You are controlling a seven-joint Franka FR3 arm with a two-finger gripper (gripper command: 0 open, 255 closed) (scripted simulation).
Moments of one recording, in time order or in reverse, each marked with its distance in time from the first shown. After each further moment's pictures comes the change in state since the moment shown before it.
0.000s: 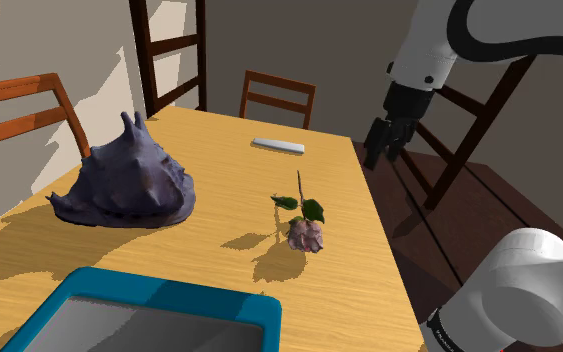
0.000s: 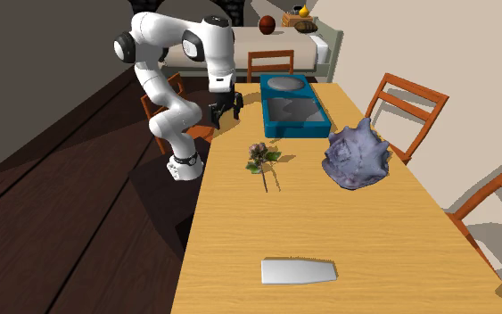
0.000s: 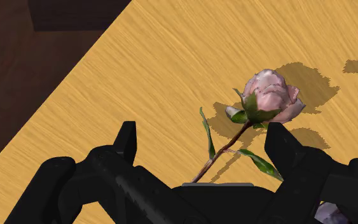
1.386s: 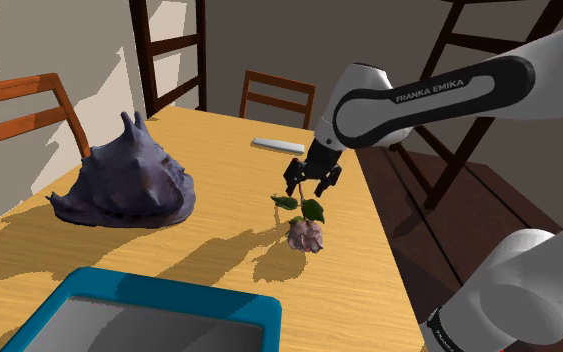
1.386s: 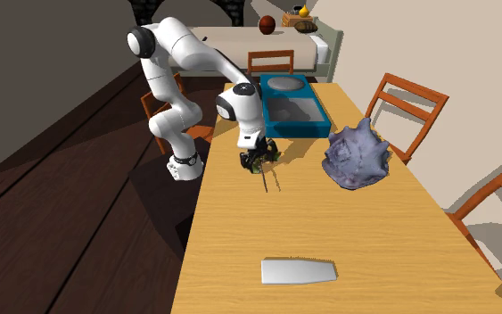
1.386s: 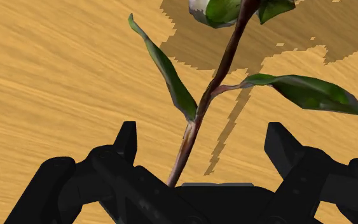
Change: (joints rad) arm -0.034 0.434 0.103 -0.140 0.182 0.715 0.223
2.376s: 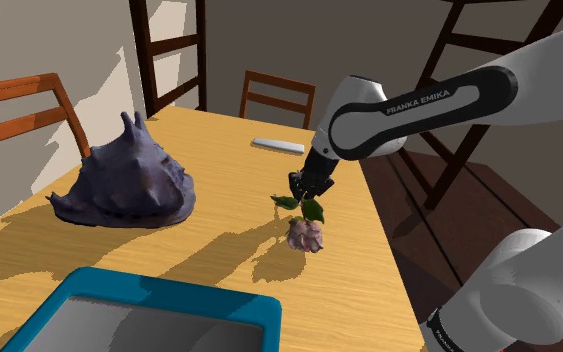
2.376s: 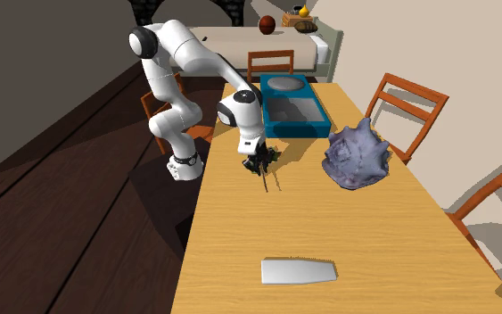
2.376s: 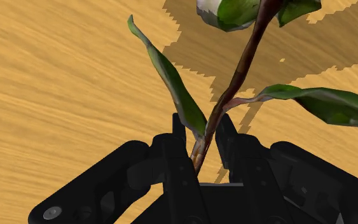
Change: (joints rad) arm 0.004 0.039 0.005 -0.031 0.012 0.072 -0.010
